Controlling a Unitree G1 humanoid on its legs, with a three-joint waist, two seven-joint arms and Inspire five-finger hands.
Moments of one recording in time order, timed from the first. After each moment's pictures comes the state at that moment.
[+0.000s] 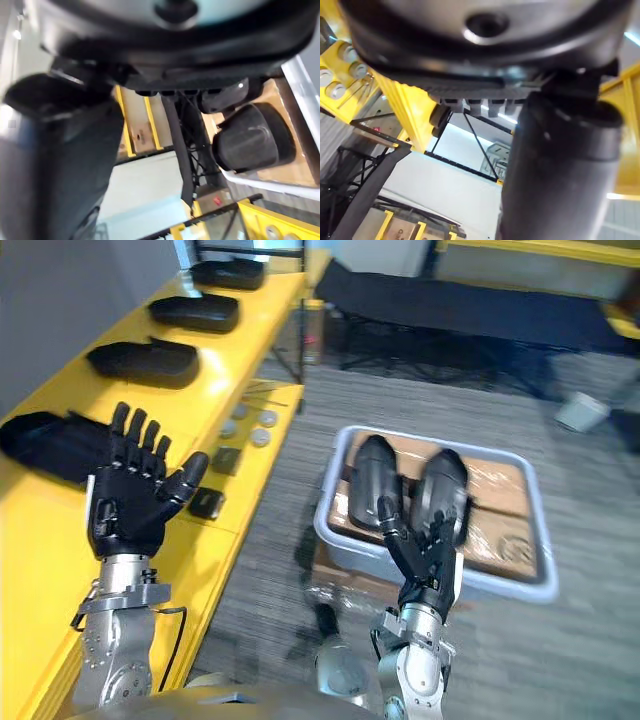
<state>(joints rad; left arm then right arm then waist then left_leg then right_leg) 0.34 0.04 -0.07 -0.47 -0.43 -0.28 0.12 0.43 0.04 0.02 -0.24 0.24 -0.24 -0.29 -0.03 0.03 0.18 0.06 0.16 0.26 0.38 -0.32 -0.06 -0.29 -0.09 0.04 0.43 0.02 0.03</state>
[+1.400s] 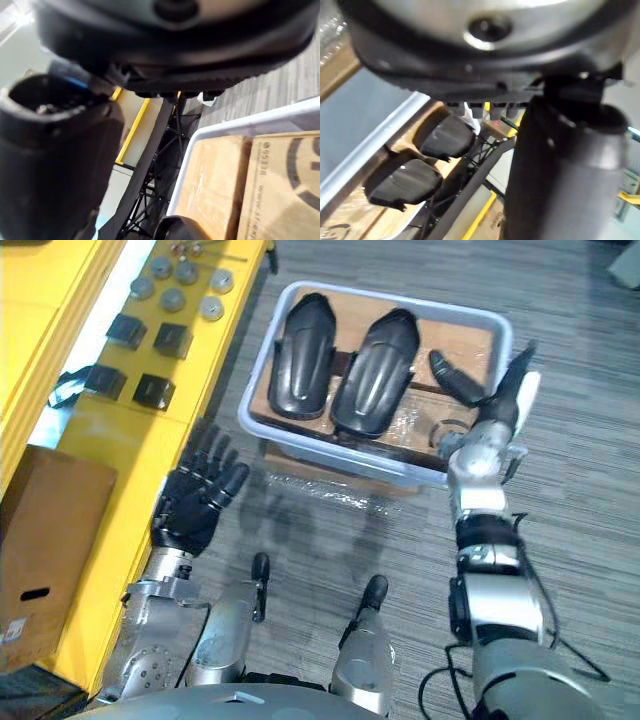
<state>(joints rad) 0.26 0.09 -0.28 -0.25 -0.67 -0.20 -0.07 -0.80 -0.58 -0.04 0.85 0.08 -0.07 -0.48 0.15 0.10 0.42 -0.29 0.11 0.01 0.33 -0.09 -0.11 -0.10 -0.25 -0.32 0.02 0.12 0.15</state>
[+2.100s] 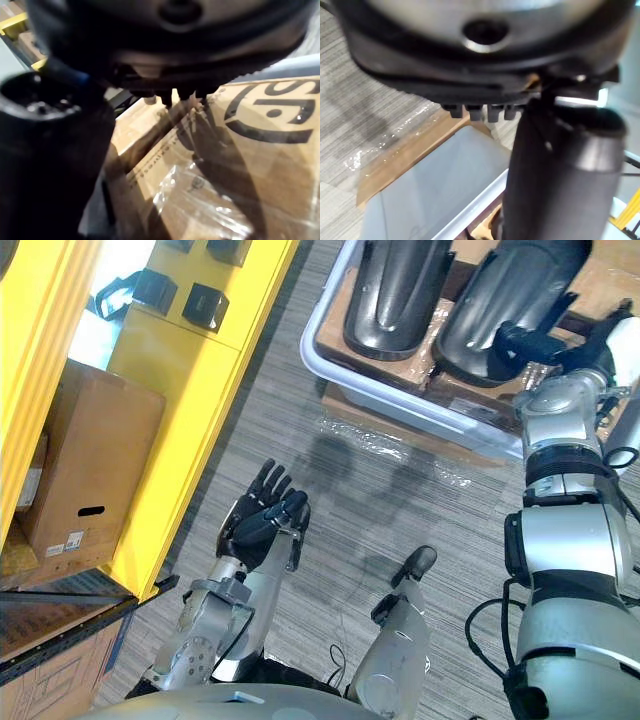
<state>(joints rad) 0.09 0.05 -0.48 0.08 -0.79 -0.26 -0.03 -1.16 -0.85 0.22 1.18 0.01 0.20 -0.49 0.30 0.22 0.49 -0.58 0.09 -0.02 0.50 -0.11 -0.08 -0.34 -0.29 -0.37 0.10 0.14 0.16</state>
